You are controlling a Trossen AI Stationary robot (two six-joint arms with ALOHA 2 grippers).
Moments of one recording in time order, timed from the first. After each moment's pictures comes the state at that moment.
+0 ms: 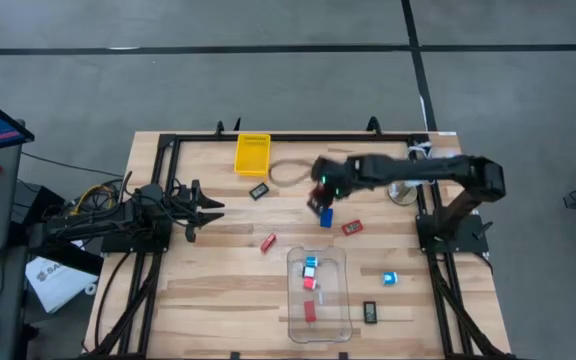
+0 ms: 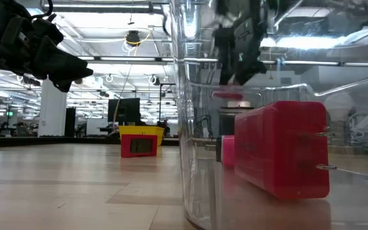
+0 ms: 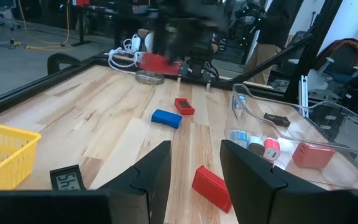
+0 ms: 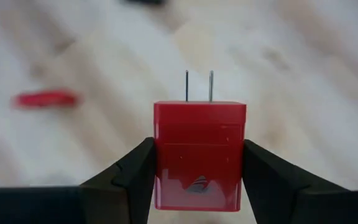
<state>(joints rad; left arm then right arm) 0.25 0.18 0.01 0.07 0.18 -0.16 -0.11 1.61 1.29 -0.78 0.14 0.54</state>
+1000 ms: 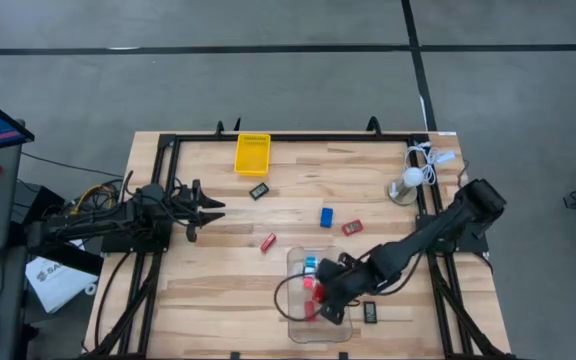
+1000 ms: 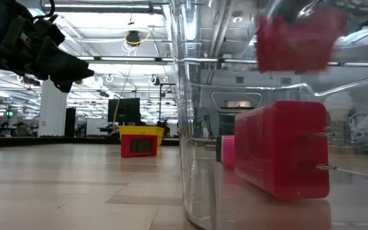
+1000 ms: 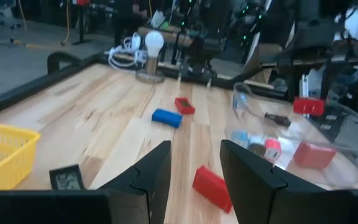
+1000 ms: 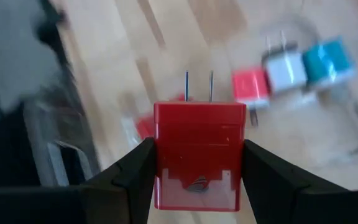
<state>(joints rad) 0.25 0.22 0.01 0.10 0.18 -0.16 0.56 1.73 1.29 -0.62 0.13 0.96</state>
